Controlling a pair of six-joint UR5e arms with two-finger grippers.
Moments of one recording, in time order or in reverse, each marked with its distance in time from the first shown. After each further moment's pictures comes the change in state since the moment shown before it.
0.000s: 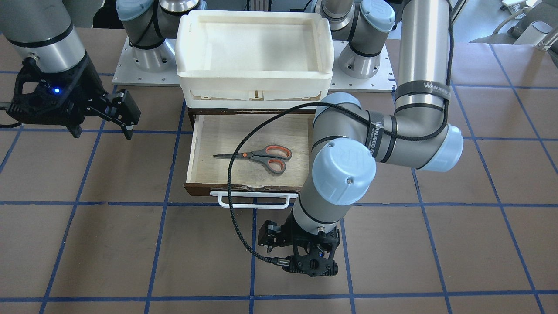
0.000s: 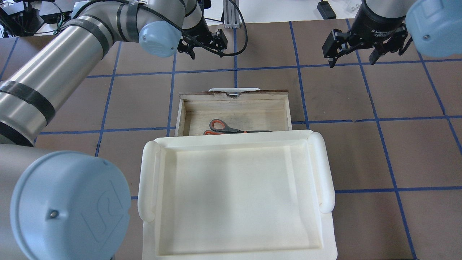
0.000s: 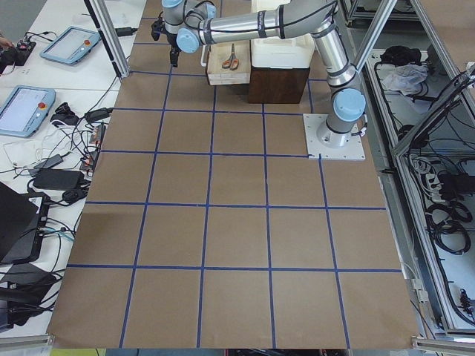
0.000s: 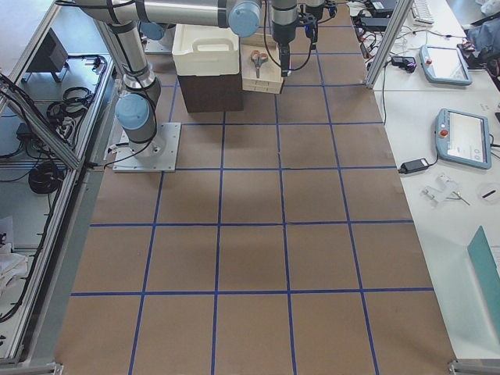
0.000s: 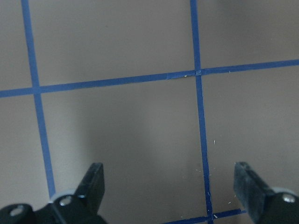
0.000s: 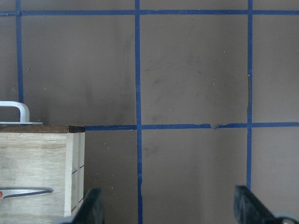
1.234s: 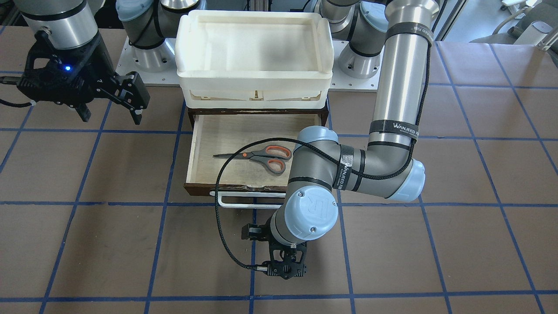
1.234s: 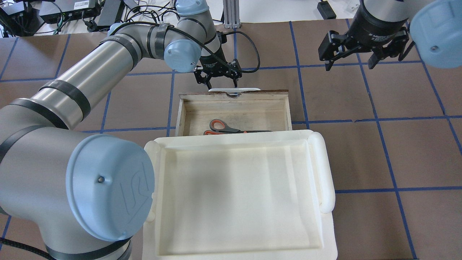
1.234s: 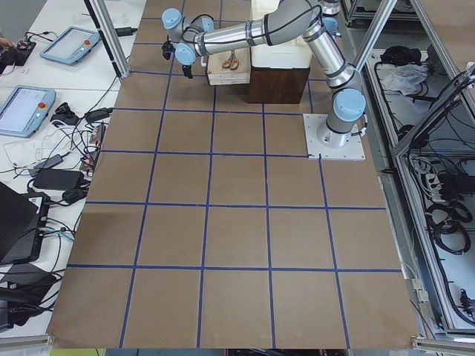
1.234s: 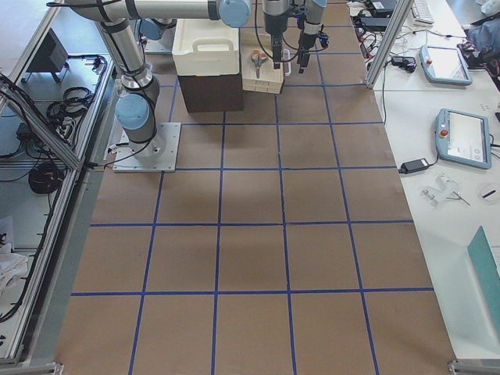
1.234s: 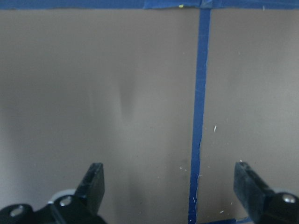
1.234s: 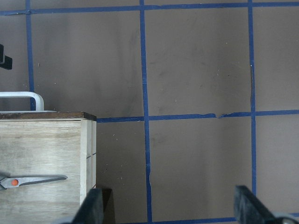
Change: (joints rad) left arm -0.024 -0.086 0.000 -0.157 -0.090 -0.048; right arm 0.031 -0.041 0.016 0.018 -0.010 0.032
